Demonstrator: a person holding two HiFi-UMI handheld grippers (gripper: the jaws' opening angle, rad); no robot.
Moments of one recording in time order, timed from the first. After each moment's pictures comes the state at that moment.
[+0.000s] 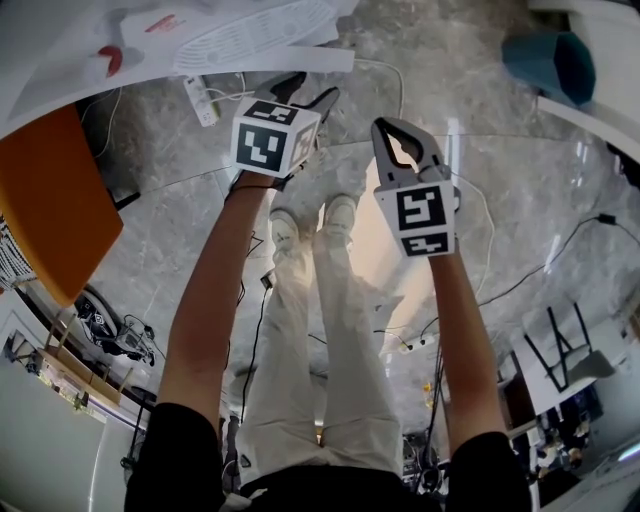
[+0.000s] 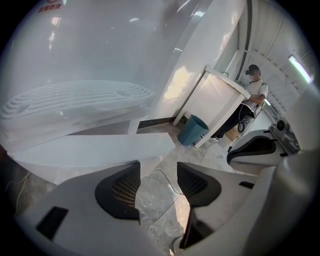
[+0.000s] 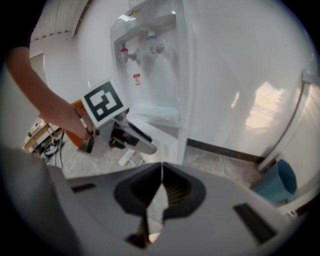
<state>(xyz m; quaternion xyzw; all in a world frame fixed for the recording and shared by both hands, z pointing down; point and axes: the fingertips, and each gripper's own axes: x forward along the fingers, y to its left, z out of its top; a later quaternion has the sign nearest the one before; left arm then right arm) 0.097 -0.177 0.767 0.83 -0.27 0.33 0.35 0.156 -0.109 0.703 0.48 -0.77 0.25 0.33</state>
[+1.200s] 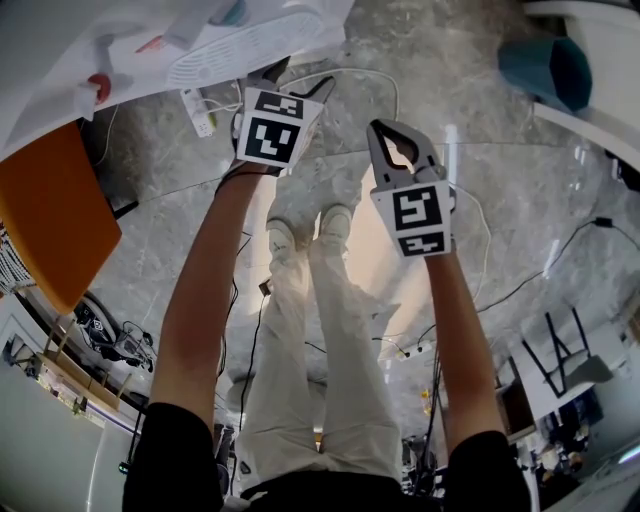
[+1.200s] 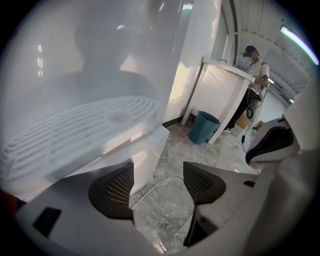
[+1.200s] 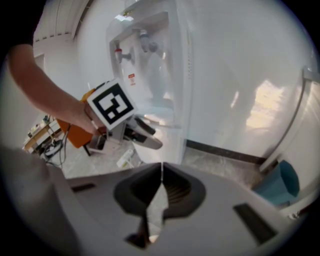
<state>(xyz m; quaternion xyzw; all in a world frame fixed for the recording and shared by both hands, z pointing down) 0.104 -0.225 0.774 0.84 -0.31 0.37 0.25 0.166 -0.125 0.712 0.48 -0.78 0.24 0.33</state>
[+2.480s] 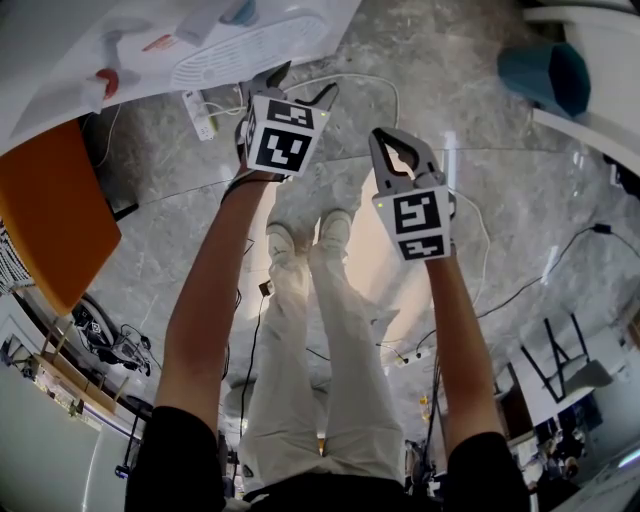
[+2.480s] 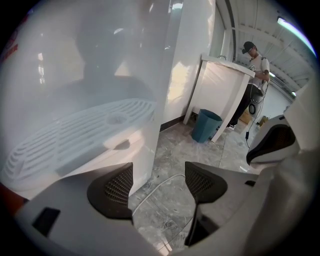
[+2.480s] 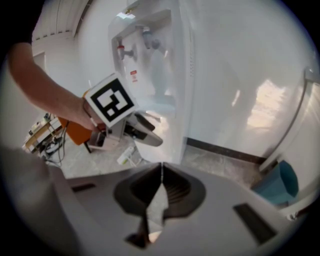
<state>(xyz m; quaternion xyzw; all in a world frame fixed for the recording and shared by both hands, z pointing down) 0.103 -0.224 0.773 0.84 -0.32 0.37 0.22 0.167 -0.117 0.718 0.47 -0.78 0.24 0.34</state>
